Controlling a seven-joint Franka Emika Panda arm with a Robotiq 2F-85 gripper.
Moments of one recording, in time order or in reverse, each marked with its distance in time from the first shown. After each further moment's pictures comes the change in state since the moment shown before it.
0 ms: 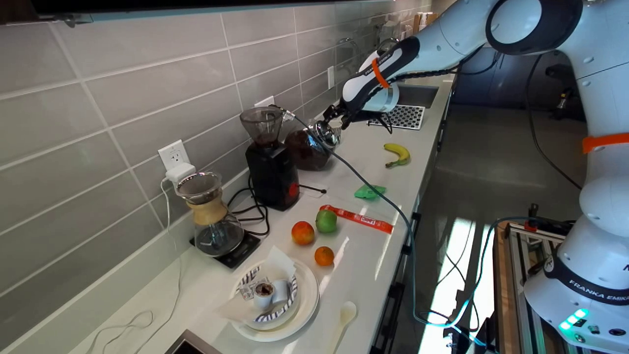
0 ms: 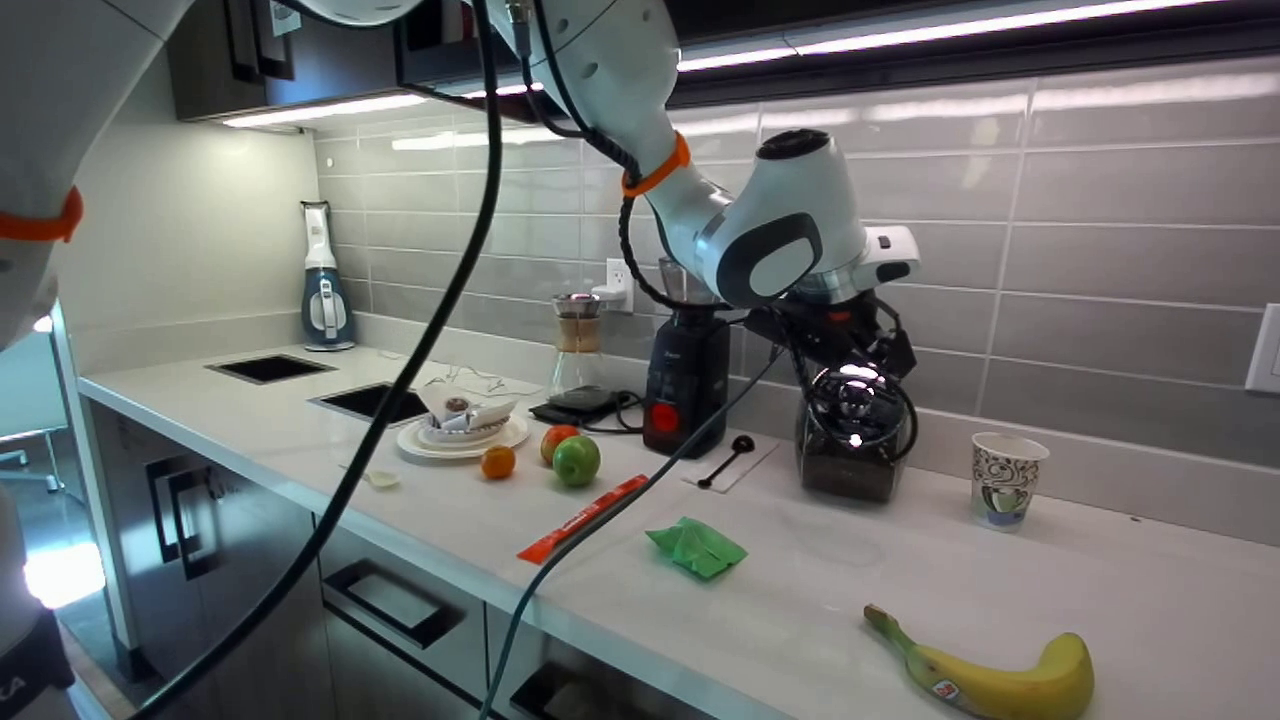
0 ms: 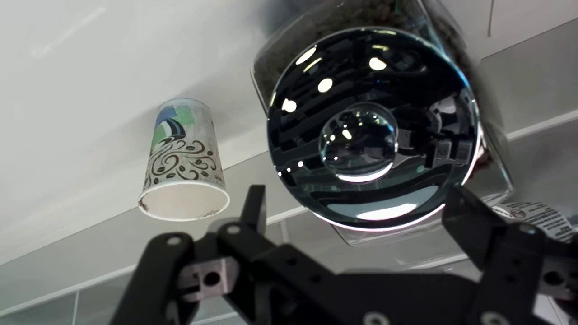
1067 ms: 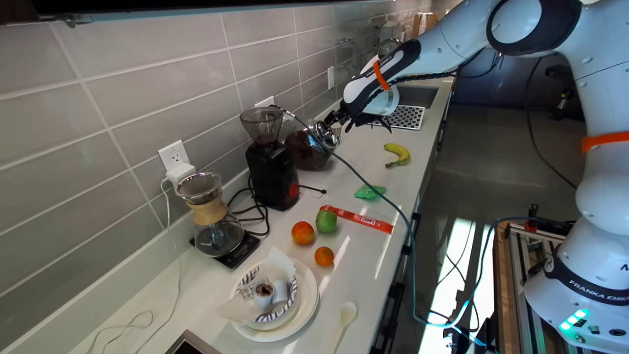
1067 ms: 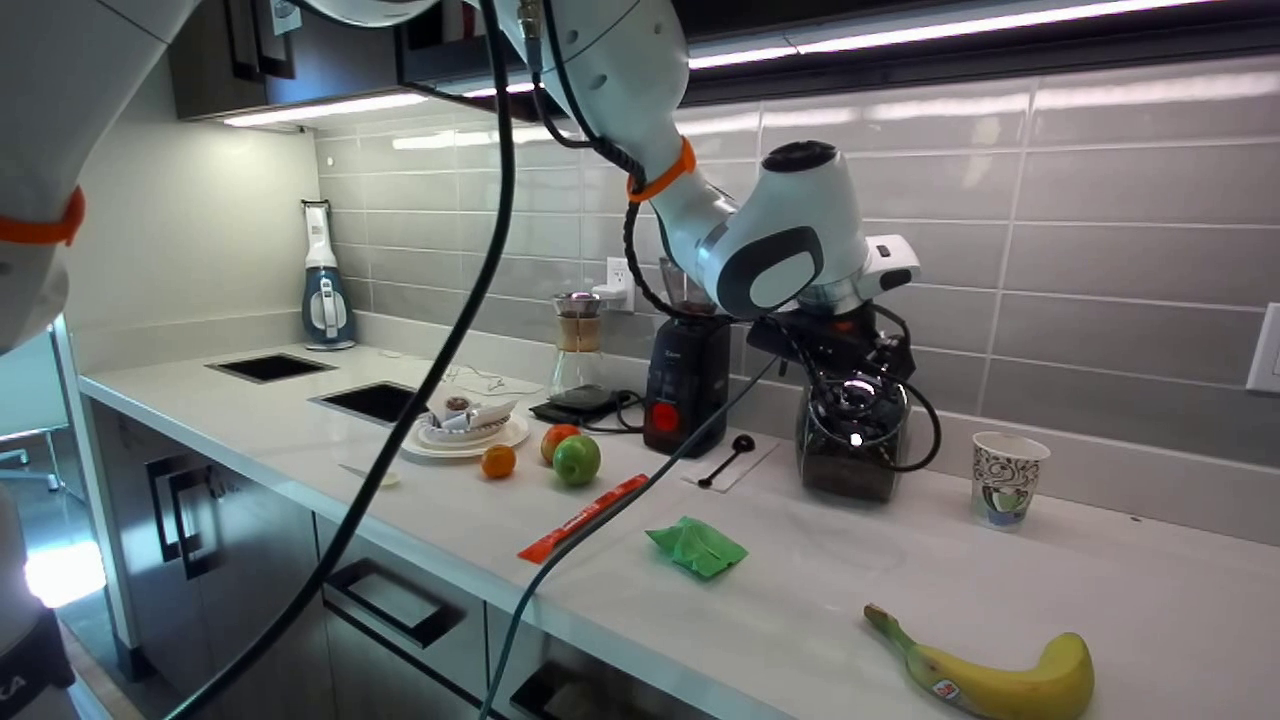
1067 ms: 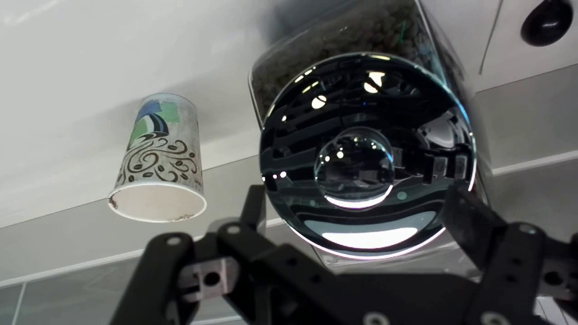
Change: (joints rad) arm -0.060 0.027 0.072 0.000 -0.004 -0.001 -0.164
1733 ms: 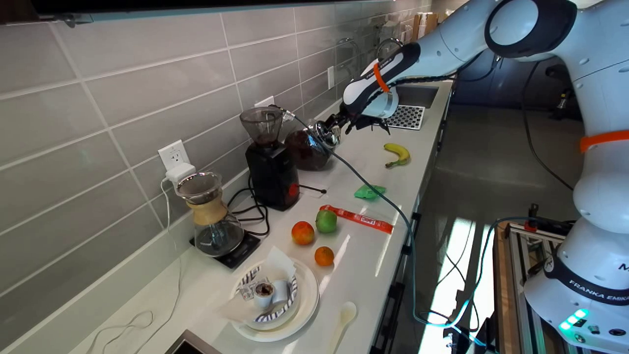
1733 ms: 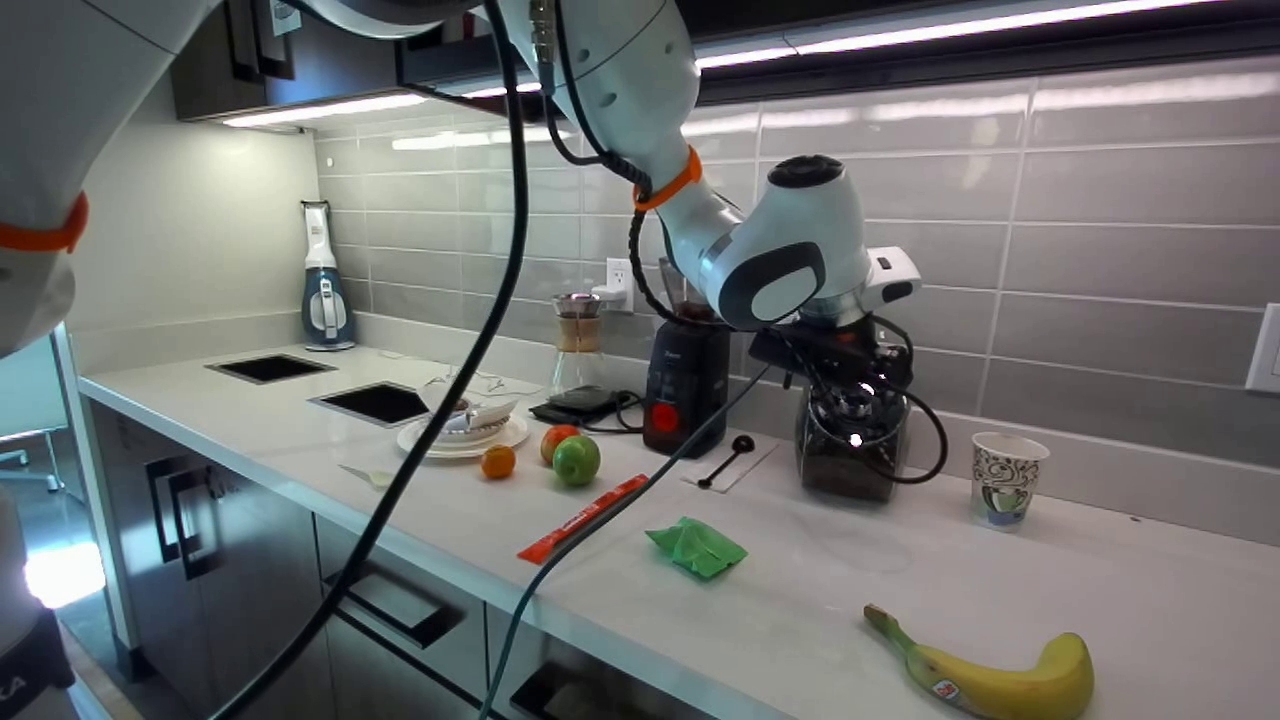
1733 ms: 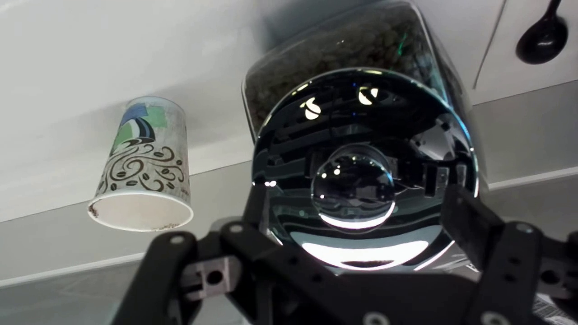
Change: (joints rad) arm -0.042 0.037 0.051 0.017 0.000 0.000 -0.069
